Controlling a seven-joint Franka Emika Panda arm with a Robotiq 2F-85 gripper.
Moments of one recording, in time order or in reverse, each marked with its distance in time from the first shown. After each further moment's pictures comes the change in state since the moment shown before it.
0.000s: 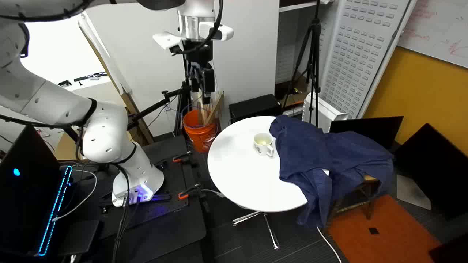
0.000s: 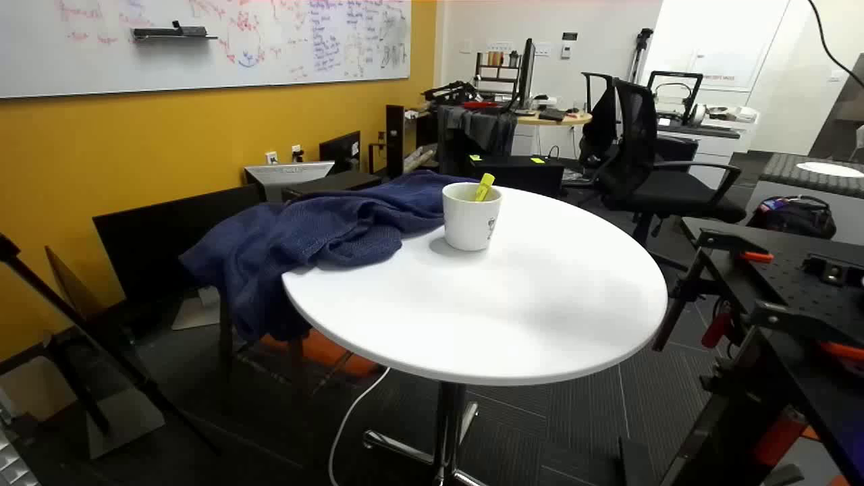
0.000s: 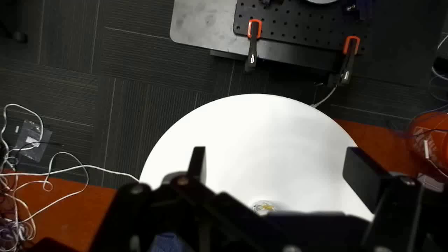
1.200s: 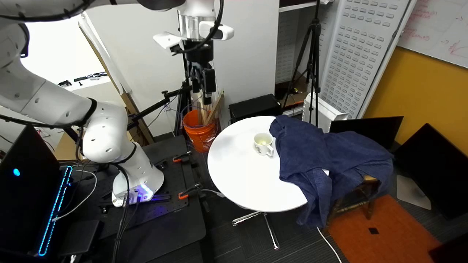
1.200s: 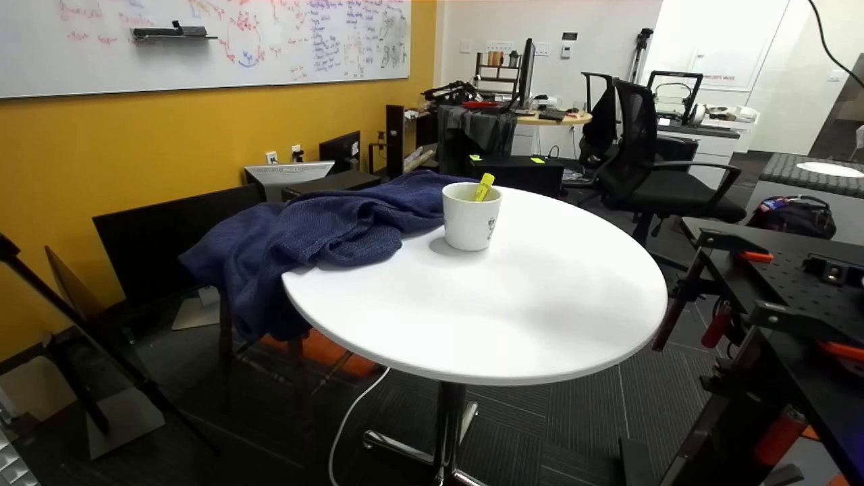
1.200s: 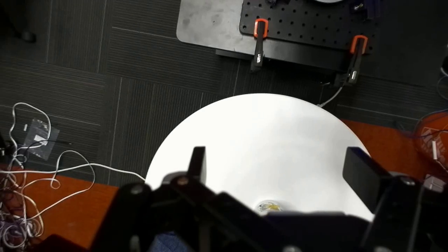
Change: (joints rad) arm 0.000 0.001 -0.001 0.000 -0.019 0.009 -0.001
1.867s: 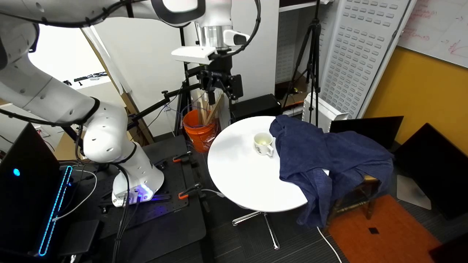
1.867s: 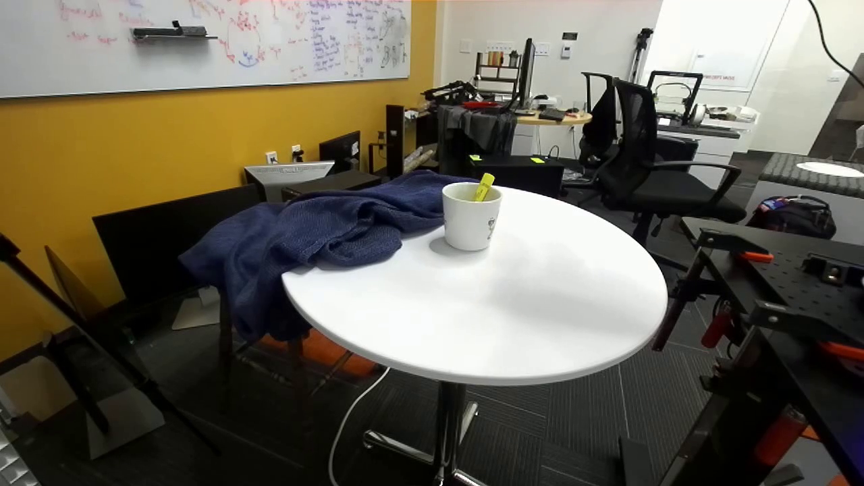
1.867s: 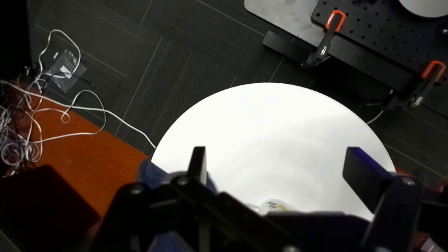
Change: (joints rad) arm 0.020 0.097 -0.037 -0.015 -0.132 0.190 -0.285
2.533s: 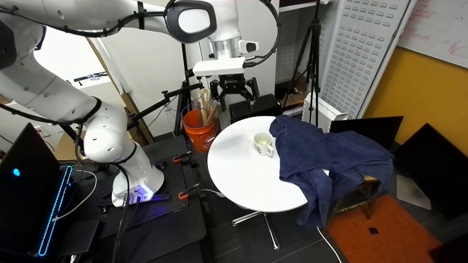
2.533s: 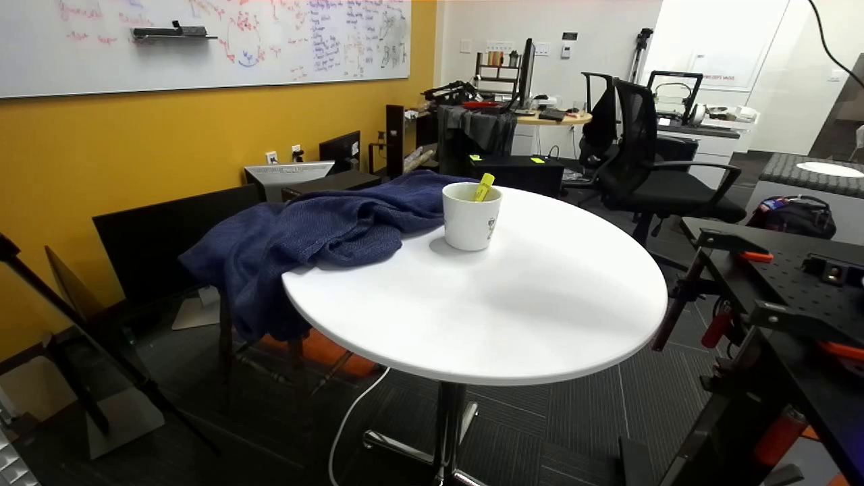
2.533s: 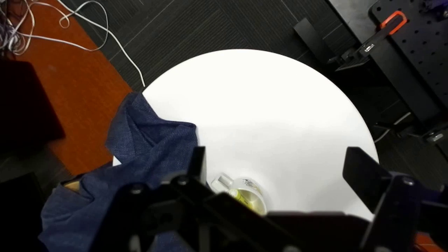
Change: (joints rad) arm 0.020 0.053 -0.004 -0.069 -0.002 0.229 -0.339
